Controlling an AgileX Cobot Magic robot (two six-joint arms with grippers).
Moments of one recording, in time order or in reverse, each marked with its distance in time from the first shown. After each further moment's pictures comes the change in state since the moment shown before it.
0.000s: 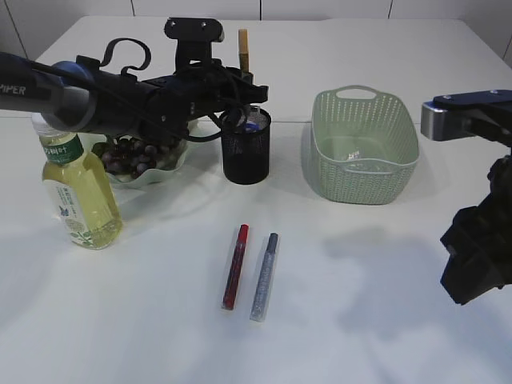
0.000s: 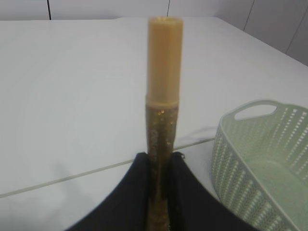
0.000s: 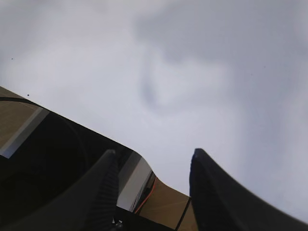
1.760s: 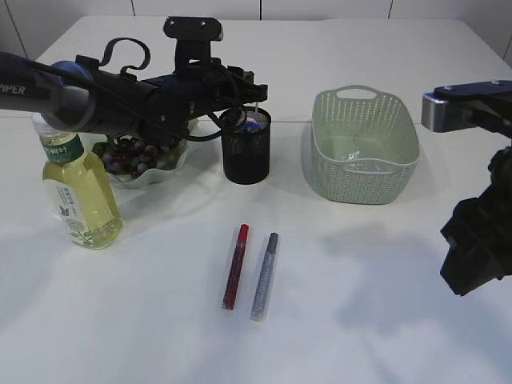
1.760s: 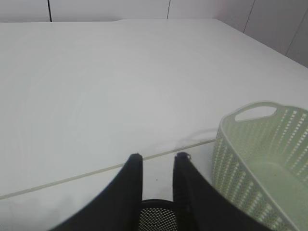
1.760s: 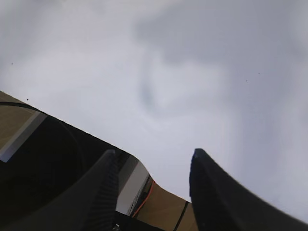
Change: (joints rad) left arm 0.002 0.000 0.000 0.000 -0.006 0.000; right arm 0.000 0.000 -0.015 -0.011 0.000 -0.002
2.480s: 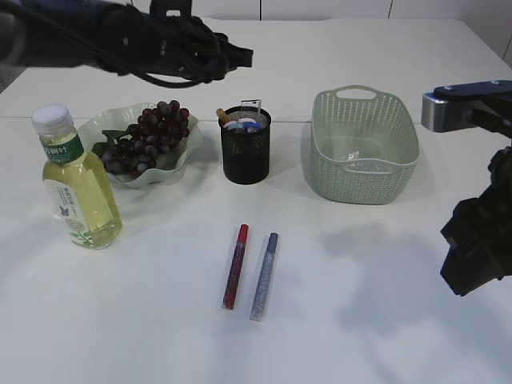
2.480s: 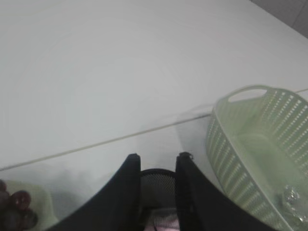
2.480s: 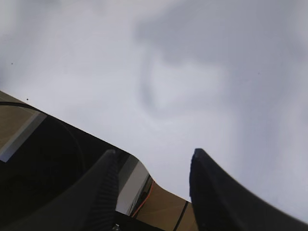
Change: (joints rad) left arm 0.000 -0.189 0.000 0.000 0.373 0.000; right arm 0.000 0.000 0.000 0.000 0.000 -0.001
